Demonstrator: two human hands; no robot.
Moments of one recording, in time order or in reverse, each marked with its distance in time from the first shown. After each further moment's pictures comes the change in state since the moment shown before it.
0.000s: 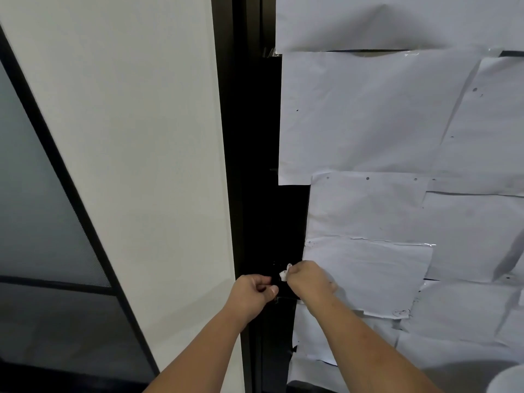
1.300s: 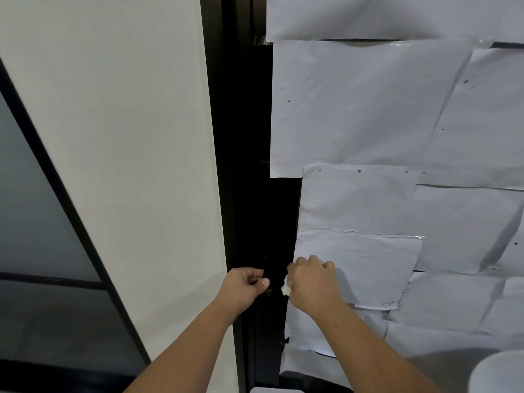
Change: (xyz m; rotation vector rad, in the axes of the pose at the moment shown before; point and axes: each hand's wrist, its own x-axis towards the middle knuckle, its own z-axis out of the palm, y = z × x) left_hand -0.003 0.003 -0.002 -0.021 -0.019 0.001; right_hand -0.024 0.030 -0.015 -0.588 0.215 -0.562
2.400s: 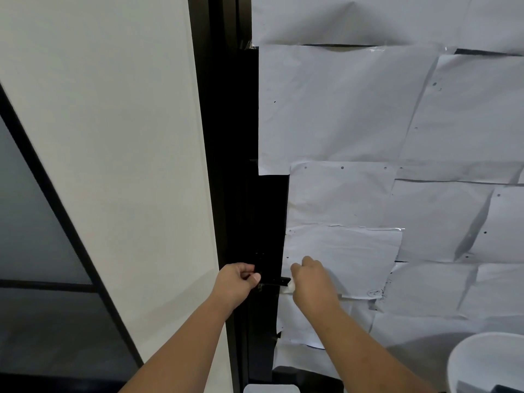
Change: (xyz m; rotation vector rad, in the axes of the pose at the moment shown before) left_hand -0.004 0.002 0.004 0.059 0.033 0.010; right_hand -0.021 0.012 0.015 0.124 0.035 0.125
